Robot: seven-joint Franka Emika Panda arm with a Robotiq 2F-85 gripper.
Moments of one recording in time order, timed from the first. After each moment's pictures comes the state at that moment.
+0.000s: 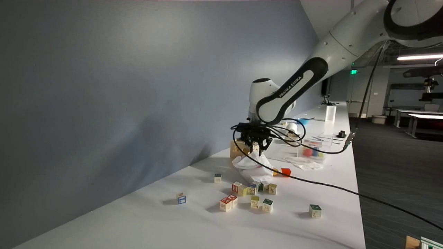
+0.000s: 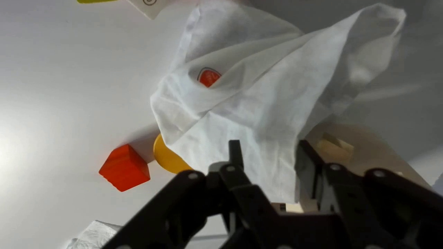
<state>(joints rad) -0.02 0.26 -0.08 -2.03 -0.36 2.50 1.43</state>
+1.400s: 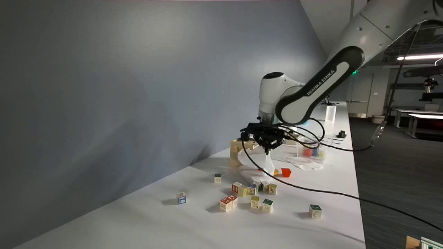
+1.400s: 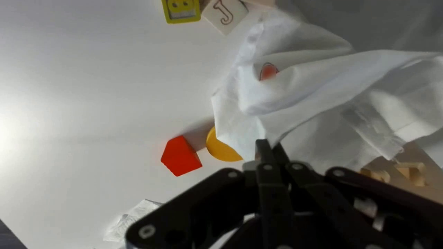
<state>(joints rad) 0.03 0.04 -0.10 -2.28 -0.57 2.52 1.63</state>
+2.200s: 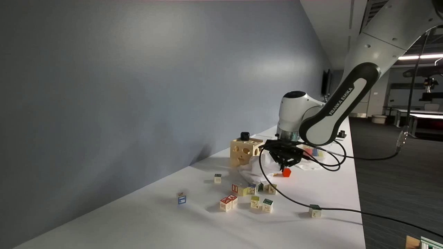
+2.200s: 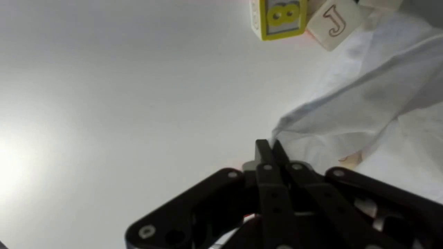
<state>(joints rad) -0.05 0.03 -0.16 -2.50 -0.65 2.75 1.70</state>
